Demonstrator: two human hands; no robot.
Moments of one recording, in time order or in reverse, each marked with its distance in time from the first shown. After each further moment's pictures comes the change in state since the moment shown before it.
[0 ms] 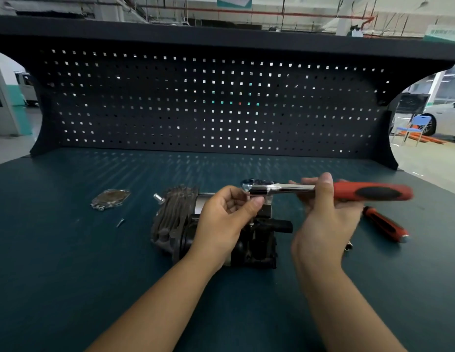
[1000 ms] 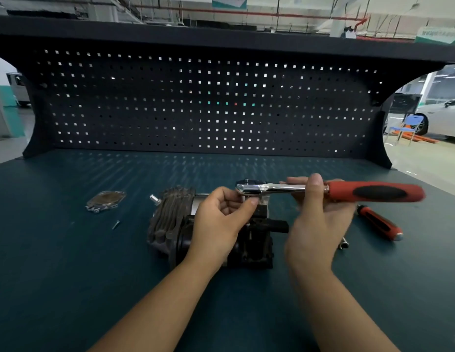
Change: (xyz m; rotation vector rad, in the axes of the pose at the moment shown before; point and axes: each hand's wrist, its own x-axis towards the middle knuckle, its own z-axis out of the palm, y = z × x) left_hand -0.001 0.002 0.003 0.101 0.094 0.045; right_hand -0.011 -0.002 0.002 -0.055 -0.125 -0.146
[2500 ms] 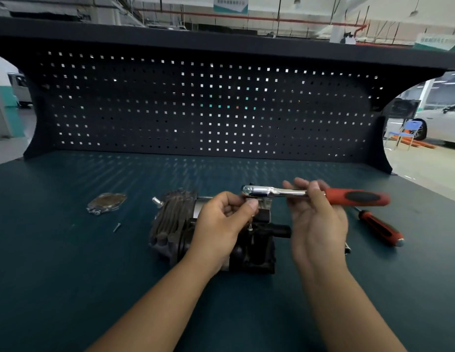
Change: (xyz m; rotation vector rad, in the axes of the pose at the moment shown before) left_hand 0.004 -0.005 -0.006 -0.027 -0.060 -0.091; right_hand 0.018 0.002 -0.009 0.198 -0.011 0.403
